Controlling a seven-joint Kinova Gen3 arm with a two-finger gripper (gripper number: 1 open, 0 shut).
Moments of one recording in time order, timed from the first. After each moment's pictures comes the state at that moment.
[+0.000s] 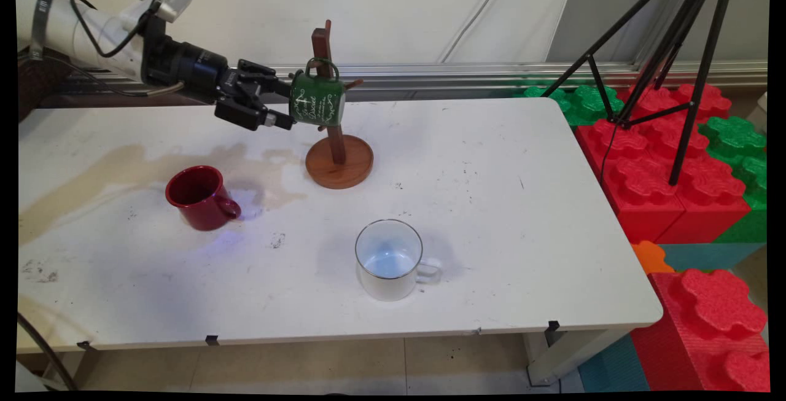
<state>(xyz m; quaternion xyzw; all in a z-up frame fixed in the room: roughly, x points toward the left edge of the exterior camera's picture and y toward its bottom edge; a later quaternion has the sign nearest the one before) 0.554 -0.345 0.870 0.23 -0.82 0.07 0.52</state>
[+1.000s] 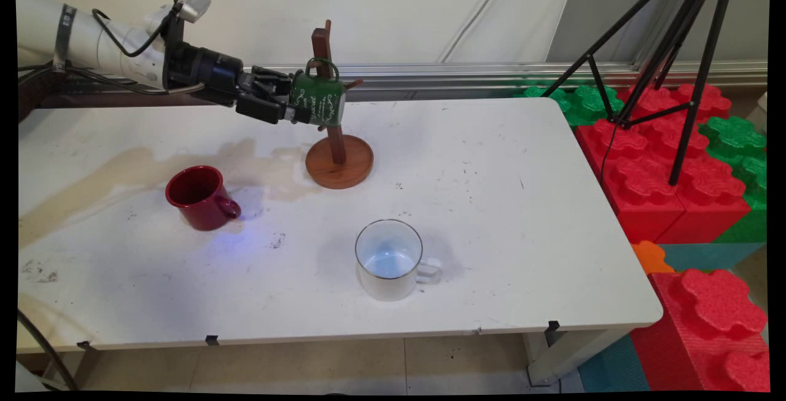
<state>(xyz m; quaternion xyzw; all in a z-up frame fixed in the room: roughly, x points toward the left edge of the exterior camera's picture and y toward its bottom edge) 0.541 -0.356 0.851 0.29 -0.78 0.05 0.55</state>
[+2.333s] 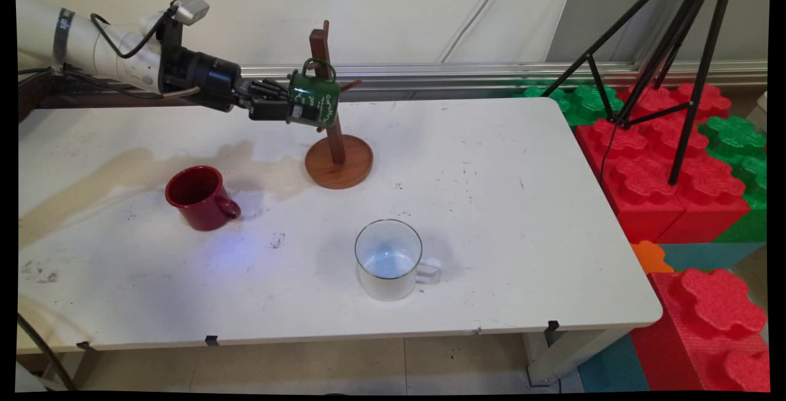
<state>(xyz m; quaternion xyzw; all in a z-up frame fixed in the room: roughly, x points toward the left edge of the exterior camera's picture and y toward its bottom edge) 0.543 -0.351 0.846 0.29 -0.78 0.02 0.56</state>
